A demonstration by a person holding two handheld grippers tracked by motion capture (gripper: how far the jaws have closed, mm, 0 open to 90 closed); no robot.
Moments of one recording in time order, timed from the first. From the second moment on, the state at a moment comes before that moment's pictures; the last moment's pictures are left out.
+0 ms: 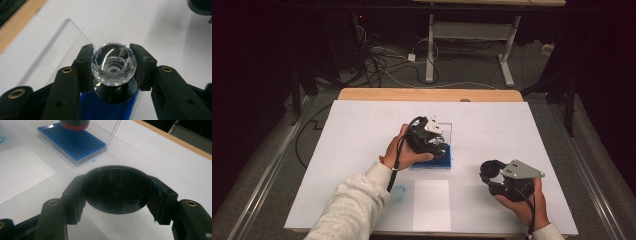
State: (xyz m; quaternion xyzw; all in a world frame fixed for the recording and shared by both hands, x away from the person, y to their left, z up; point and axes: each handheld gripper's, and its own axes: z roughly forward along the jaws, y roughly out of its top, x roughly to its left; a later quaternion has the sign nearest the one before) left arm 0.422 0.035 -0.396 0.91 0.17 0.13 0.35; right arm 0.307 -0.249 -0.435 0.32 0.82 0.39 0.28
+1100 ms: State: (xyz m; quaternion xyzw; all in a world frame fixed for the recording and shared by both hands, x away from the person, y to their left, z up) left arm 0.425 0.033 -0.430 0.91 0.19 0.12 0.35; right arm 0.307 -0.247 -0.437 0.32 0.82 0.38 0.28
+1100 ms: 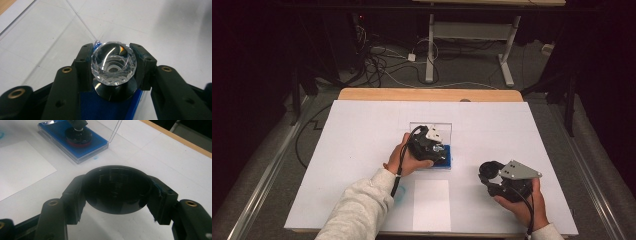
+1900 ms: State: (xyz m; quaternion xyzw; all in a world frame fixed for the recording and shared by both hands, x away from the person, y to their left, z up) left arm 0.422 0.031 -0.427 0.92 0.18 0.13 0.33; right arm 0.308 -0.247 -0.437 0.32 0.82 0.38 0.28
